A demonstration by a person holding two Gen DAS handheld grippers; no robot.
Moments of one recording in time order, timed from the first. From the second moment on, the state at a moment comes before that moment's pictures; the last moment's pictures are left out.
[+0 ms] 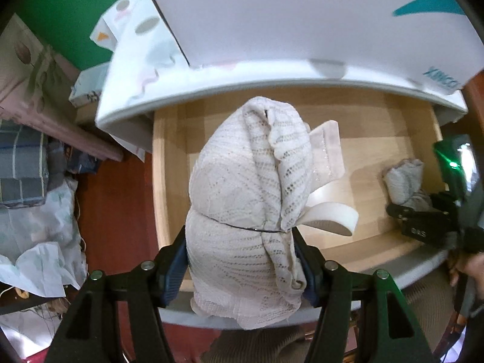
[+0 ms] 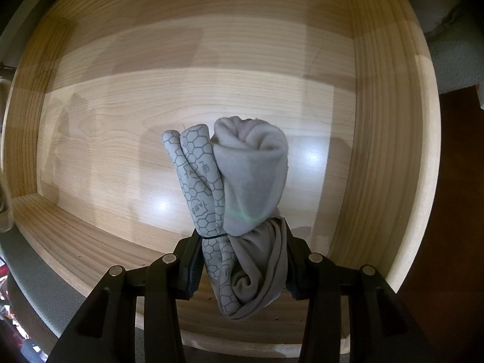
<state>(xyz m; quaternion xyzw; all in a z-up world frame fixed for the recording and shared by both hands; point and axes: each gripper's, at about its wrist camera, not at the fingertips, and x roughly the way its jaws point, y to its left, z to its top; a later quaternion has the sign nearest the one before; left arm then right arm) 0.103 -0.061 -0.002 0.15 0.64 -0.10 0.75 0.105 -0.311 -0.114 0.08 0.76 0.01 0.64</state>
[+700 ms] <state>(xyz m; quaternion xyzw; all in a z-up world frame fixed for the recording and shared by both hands) 0.075 -0.018 0.091 0.07 0.53 -0.13 0.83 0.107 -0.303 -0.106 0.03 0.76 -0.02 0.65</state>
